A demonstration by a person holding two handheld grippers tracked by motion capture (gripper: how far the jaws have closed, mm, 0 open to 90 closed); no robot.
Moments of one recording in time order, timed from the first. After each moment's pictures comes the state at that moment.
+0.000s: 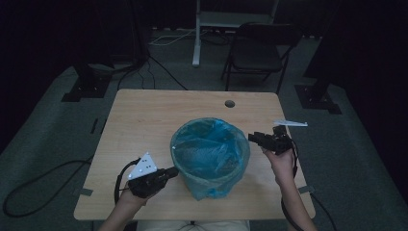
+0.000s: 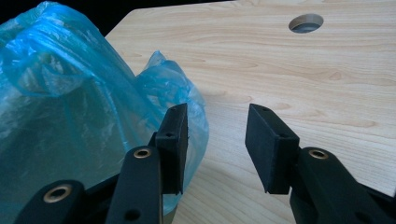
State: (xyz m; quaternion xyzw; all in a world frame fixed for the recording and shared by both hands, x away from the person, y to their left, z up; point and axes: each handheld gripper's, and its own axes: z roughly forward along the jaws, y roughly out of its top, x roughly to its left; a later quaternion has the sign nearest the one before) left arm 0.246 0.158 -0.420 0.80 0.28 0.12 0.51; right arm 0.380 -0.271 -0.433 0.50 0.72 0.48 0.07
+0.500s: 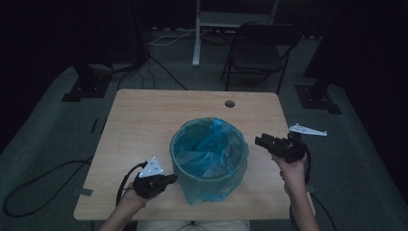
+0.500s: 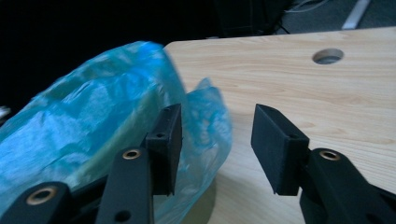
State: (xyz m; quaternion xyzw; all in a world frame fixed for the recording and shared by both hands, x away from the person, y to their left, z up) left arm 0.265 0.161 -0.468 0.85 0.31 0.09 0.42; right arm 0.332 -0.286 -0.402 0.46 0.69 0.55 0.07
